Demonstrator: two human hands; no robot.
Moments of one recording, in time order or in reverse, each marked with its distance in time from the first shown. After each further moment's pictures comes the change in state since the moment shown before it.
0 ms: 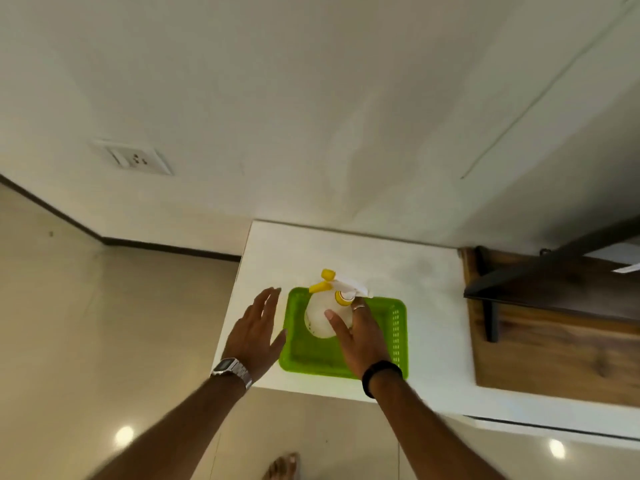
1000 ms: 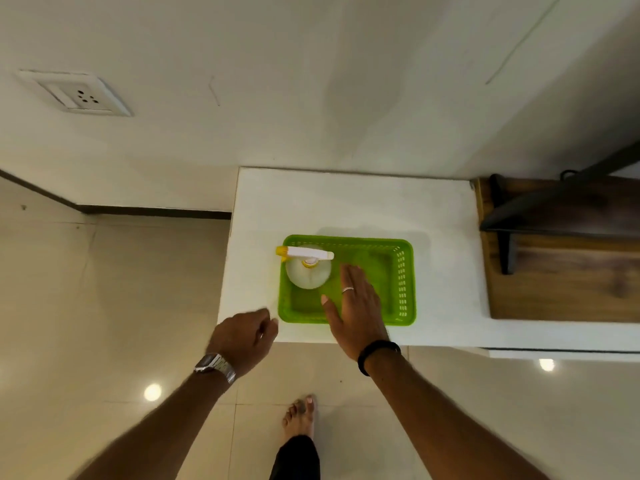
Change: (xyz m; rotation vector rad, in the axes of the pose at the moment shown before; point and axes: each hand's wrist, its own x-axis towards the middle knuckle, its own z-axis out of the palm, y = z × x) left_hand -0.053 -0.043 0.026 0.012 -0.210 -0.023; right_hand -0.036 0.042 0.045 -0.438 -0.043 0.001
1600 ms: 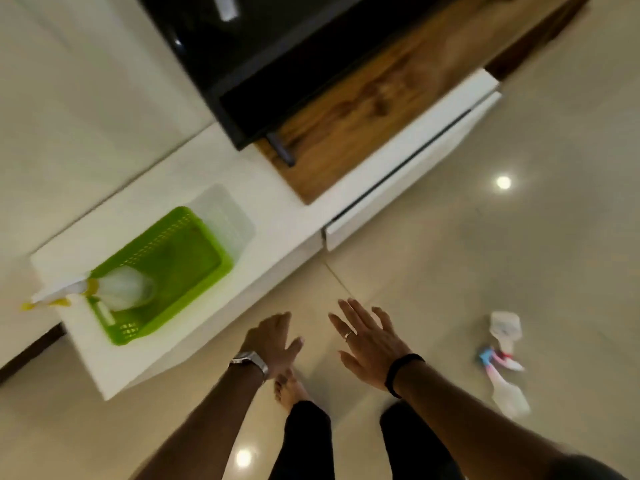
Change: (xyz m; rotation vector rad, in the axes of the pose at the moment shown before) left_hand -0.073 0.249 0.174 0.614 -0.704 0.372; right_hand -0.319 0.232 -0.012 -0.184 -0.174 0.224
